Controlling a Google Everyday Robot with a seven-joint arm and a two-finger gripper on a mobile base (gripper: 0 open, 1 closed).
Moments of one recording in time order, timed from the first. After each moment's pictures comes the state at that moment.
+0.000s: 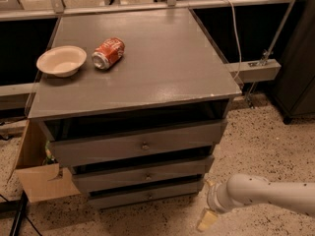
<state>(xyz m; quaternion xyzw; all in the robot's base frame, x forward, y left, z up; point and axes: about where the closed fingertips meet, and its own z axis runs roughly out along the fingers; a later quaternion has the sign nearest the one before) 0.435 -0.177 0.384 -0.58 0.79 0.11 0.18</state>
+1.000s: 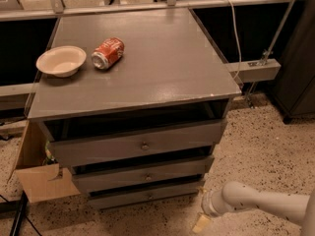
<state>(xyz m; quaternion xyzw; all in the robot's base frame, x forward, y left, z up) 0.454 -0.165 0.286 -0.58 0.77 0.16 0.21</state>
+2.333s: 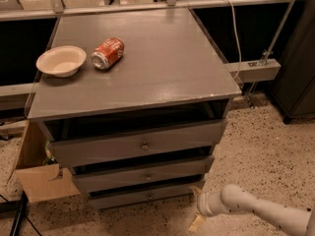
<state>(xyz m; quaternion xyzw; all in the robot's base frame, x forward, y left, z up) 0.467 -0.147 0.250 -0.61 0.72 0.18 0.27</state>
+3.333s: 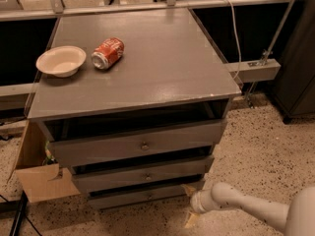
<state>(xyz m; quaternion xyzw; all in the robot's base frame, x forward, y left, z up) 0.488 -0.124 0.216 -0.67 0.67 0.16 0.28</state>
